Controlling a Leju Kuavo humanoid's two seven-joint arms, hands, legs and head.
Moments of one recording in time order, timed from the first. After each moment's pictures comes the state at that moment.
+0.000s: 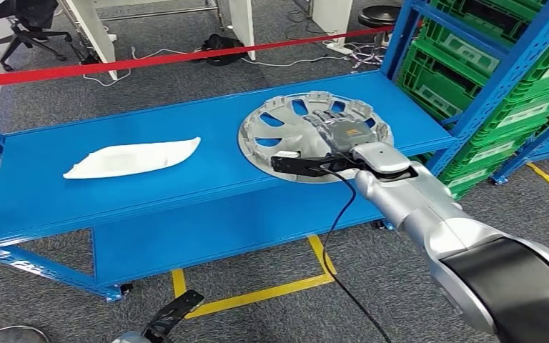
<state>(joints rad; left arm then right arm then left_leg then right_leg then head) -0.26 -0.20 0.71 -0.23 -1.39 0.00 -0.01 -1.01 0.08 0.46 -0.36 1.22 -0.08 -0.16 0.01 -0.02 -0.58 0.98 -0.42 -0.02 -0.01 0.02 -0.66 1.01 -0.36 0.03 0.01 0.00</state>
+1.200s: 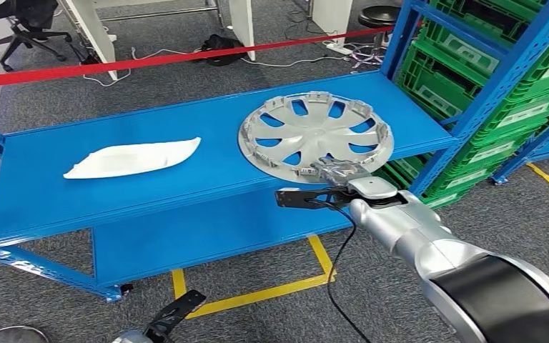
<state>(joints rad) -0.27 -0.20 0.70 -0.23 -1.40 0.00 0.00 -0.91 0.09 0.48 -0.30 1.19 0.09 -0.06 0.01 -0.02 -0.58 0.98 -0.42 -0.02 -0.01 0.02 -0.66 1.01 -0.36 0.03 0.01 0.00</state>
